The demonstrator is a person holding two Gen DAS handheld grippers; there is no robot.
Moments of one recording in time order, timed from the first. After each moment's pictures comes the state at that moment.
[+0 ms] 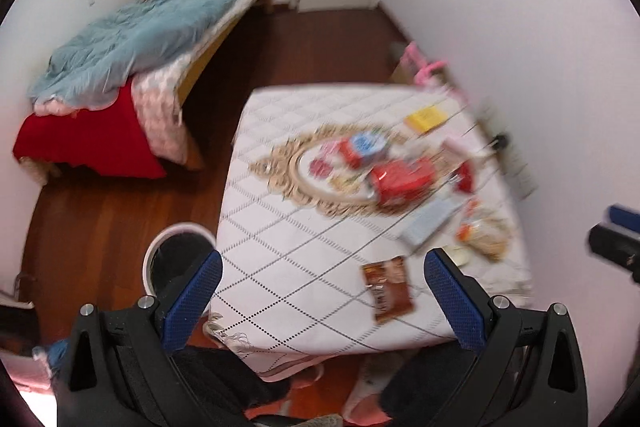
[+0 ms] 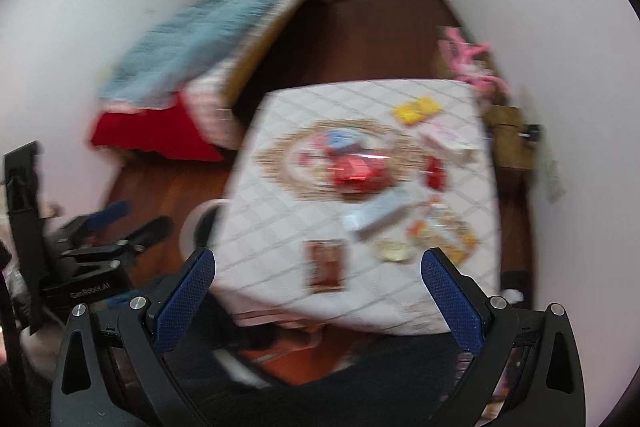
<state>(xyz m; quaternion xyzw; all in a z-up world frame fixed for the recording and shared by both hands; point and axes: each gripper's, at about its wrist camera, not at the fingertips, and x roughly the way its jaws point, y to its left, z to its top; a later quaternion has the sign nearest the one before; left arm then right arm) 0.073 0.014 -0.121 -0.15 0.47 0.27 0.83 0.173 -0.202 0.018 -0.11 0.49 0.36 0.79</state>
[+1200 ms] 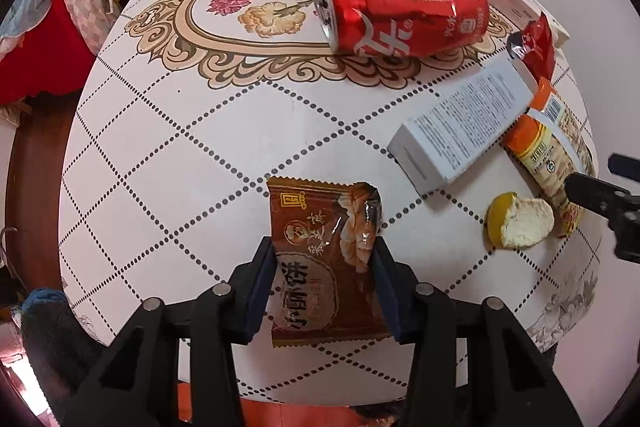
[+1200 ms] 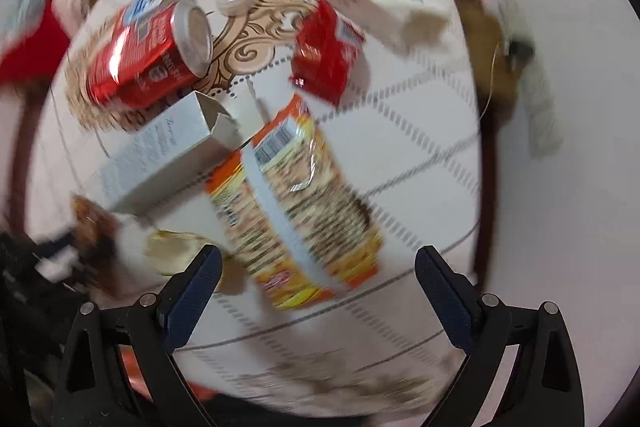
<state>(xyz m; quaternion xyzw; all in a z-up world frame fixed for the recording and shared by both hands) 0.160 -0.028 -0.297 -0.21 0.61 0.24 0.73 0.334 -0.184 -0.243 -0.27 0.60 0.26 0.71</state>
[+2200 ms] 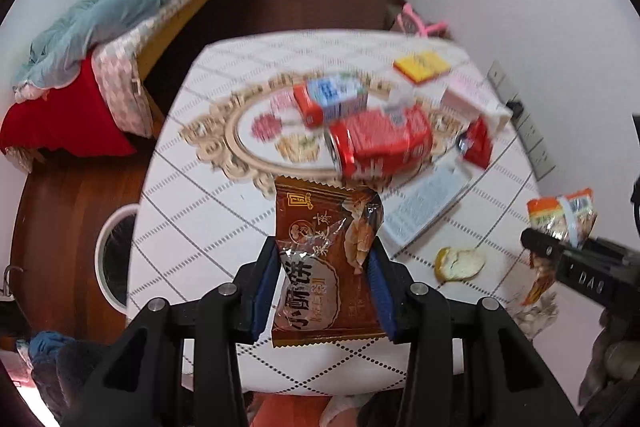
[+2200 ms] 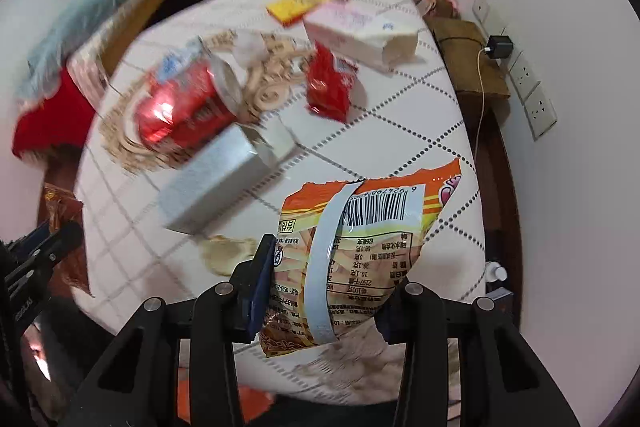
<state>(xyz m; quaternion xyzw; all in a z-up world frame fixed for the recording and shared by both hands) 0.136 -0.023 -0.189 -0.15 0.49 0.25 0.82 0.275 -0.228 -0.197 -0.12 0.57 0.27 0.77</state>
